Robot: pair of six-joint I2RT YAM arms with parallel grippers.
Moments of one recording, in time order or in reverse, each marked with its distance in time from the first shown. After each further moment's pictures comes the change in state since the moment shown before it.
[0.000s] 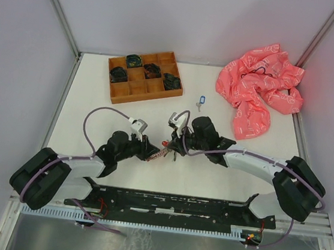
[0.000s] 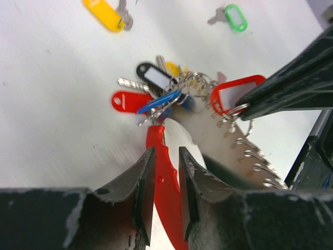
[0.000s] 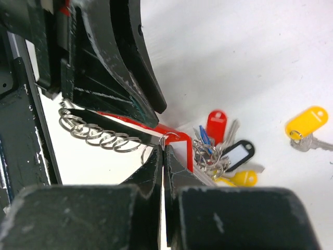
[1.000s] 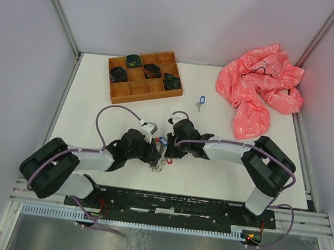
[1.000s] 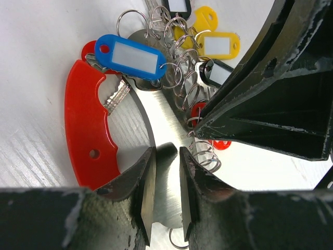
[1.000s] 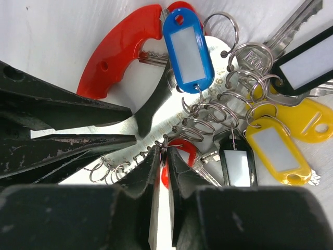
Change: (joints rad) left arm -0.090 0.100 0.121 -0.250 -0.124 0.021; right arm 0.057 0.293 0.126 -0.158 0.233 0.608
